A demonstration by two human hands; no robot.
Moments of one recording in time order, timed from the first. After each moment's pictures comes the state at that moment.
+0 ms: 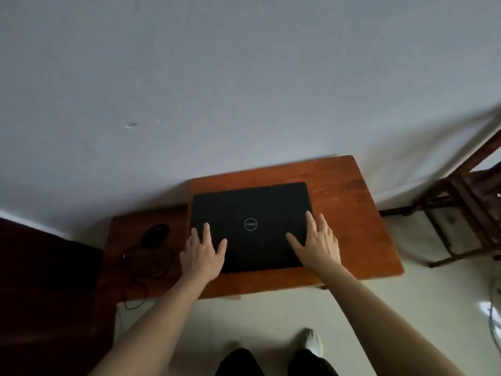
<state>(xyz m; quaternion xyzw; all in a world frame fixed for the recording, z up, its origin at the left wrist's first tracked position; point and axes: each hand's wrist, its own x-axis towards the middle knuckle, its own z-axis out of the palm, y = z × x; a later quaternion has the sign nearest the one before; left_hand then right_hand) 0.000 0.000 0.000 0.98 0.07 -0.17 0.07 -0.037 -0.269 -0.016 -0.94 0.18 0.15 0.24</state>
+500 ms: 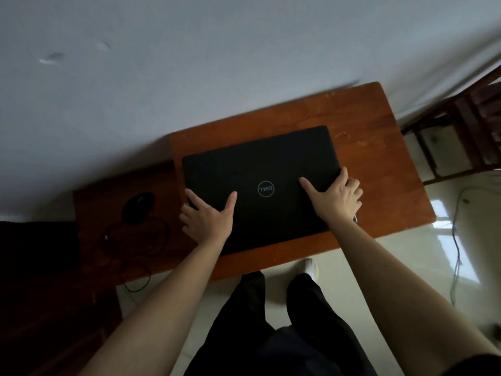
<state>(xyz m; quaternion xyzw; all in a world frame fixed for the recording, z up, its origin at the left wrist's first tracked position) 0.072 0.021 -0.079 0.94 0.24 -0.20 0.15 0.024 -0.228 -0.076 -0.84 0.46 0.12 0.24</state>
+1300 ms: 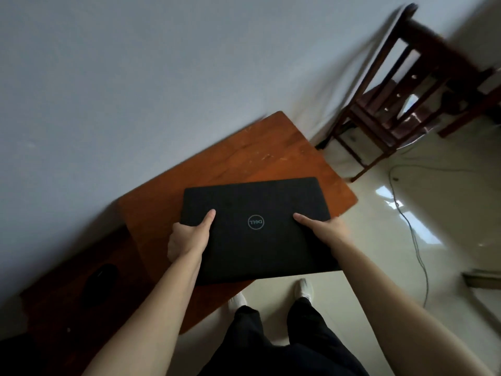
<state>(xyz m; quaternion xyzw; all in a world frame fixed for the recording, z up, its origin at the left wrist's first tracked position) 0.088 -0.034 -0.020 0.90 0.22 -0.26 0.28 -0.091 -0.279 -0.020 -0.62 0.64 0.10 0.44</state>
